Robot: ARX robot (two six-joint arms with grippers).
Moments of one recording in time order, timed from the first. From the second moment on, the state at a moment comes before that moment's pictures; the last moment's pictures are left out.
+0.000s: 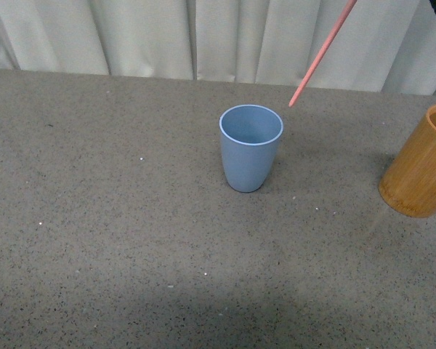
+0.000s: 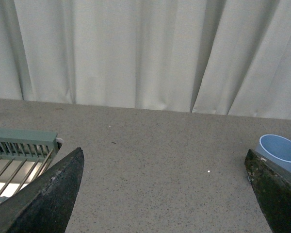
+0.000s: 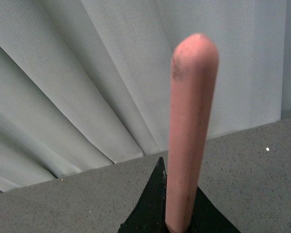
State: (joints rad) left arm 0.00 0.00 0.02 0.00 0.00 -0.01; right arm 0.37 1.74 0.97 0.56 0.34 0.49
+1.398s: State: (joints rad) left arm 0.00 0.00 0.02 0.00 0.00 -0.01; right arm 0.40 1.85 0.99 0.55 0.36 0.54
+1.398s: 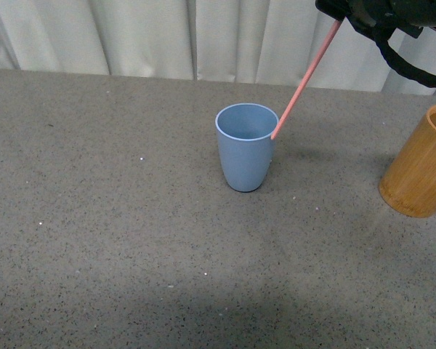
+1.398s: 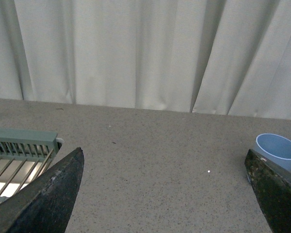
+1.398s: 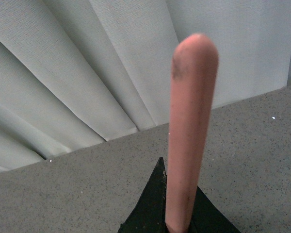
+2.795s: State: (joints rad) left arm 0.00 0.00 0.02 0.00 0.00 -0.01; right arm 0.43 1.81 0.95 0.54 0.45 0.48
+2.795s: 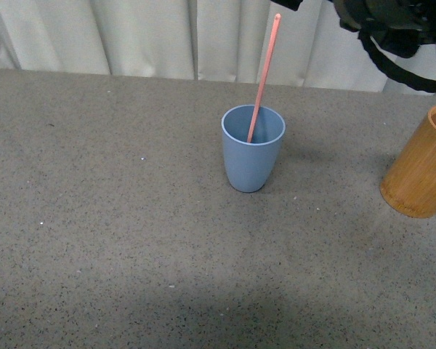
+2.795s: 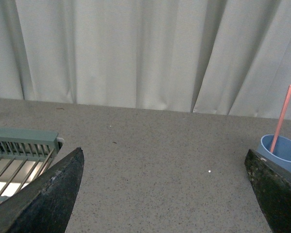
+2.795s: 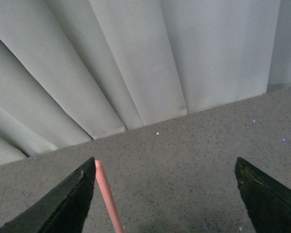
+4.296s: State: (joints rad) left arm 0.00 0.00 0.02 0.00 0.00 -0.01; right arm 0.00 0.00 0.00 0.00 0.00 0.00
